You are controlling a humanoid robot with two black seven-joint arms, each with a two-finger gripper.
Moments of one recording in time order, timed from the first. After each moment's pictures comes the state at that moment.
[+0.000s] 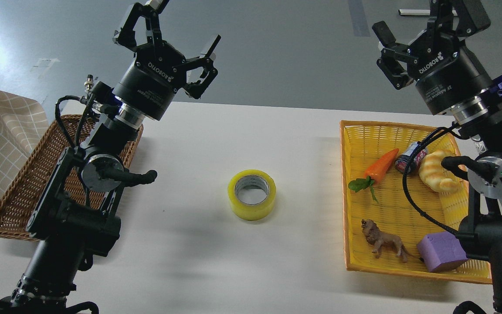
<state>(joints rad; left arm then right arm) -0.36 0.04 -1.46 -1.51 0.58 -0.46 0.01 0.43 0.00 1.62 1.57 -0.99 0.44 -0.10</state>
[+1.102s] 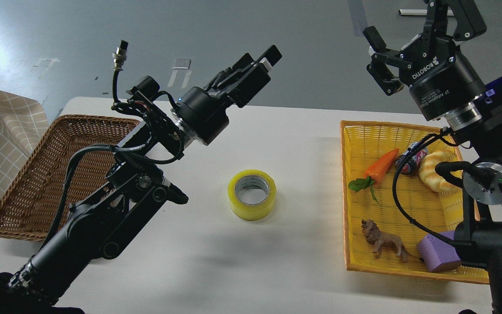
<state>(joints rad) -0.45 0.13 -1.02 -1.54 1.99 -0.02 -0.16 0.38 0.00 1.59 1.60 -0.90 0.43 -0.13</state>
